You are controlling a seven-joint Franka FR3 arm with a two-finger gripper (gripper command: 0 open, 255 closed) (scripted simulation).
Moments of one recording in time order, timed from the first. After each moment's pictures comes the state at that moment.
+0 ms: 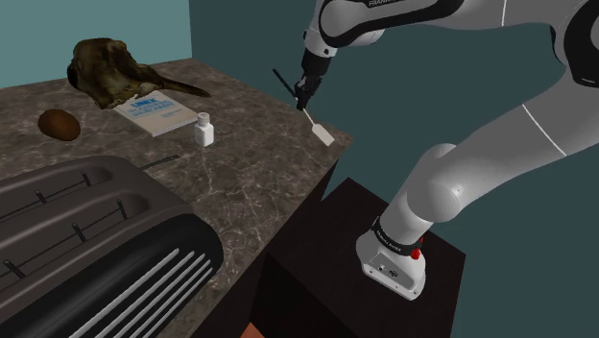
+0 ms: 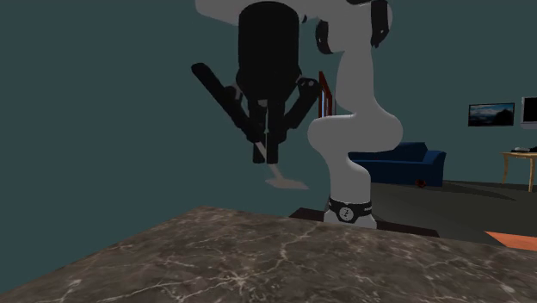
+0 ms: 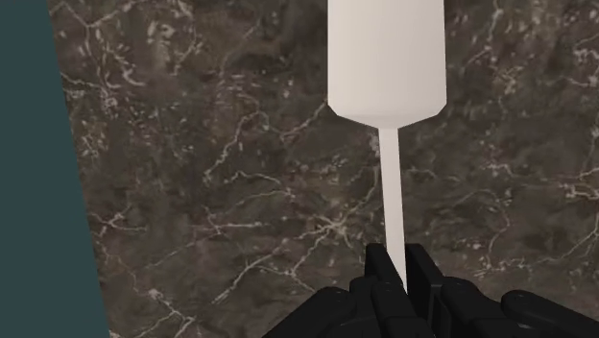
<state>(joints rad) 0.06 -0.41 -0.14 -2.43 -0.05 2.09 -0.19</state>
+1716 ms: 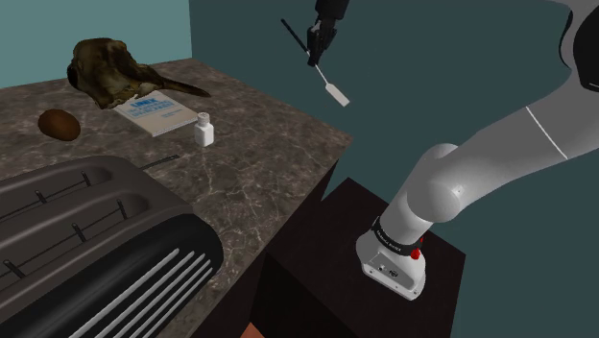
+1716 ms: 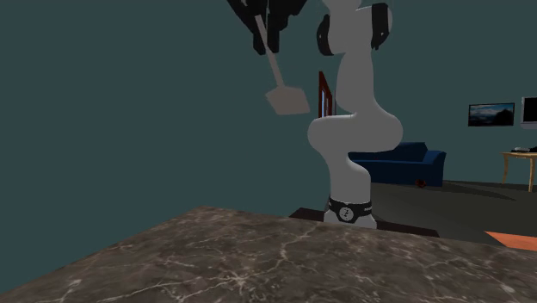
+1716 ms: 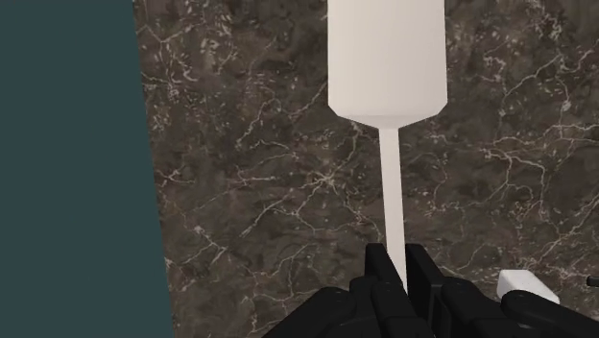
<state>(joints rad) 0.06 -0.44 -0.13 -2.11 -0.04 1.73 -0.18</state>
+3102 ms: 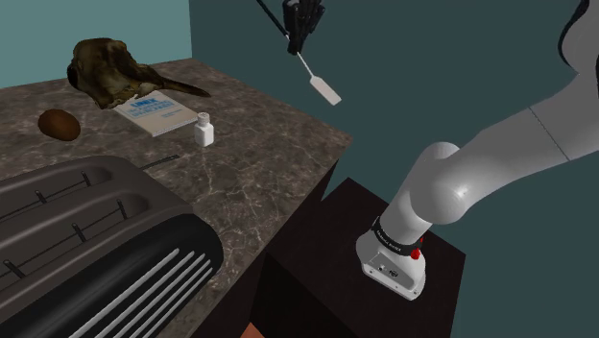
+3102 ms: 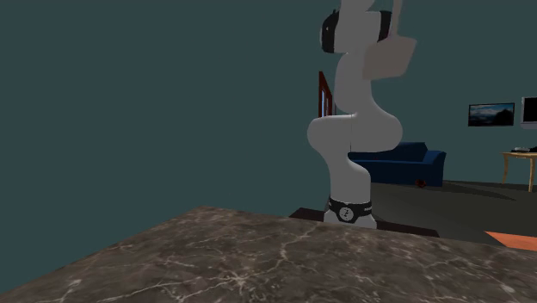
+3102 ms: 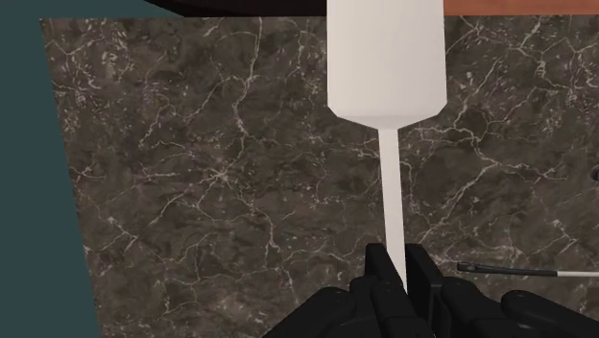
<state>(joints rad) 0.15 -0.48 0.08 -2.00 0.03 1.59 0.08</state>
